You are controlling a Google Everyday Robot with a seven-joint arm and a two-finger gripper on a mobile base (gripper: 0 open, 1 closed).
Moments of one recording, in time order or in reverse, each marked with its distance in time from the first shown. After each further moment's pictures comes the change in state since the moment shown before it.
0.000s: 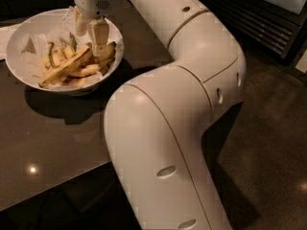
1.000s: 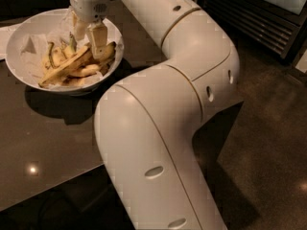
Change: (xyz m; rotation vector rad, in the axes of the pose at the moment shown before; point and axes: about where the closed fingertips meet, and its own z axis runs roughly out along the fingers) arm -0.001 -0.001 0.012 -0.036 0.029 -0.062
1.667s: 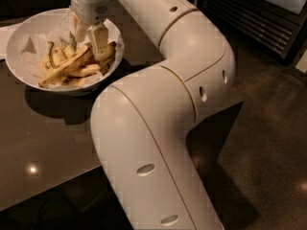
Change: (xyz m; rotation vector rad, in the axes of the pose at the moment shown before) arm 0.005 -0.002 0.008 -0.014 0.000 -0.021
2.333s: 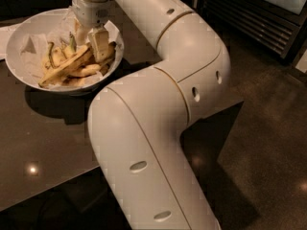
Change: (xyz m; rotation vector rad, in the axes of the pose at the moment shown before) arm 0.003 -0.001 0.012 -0.018 -0.013 -0.019
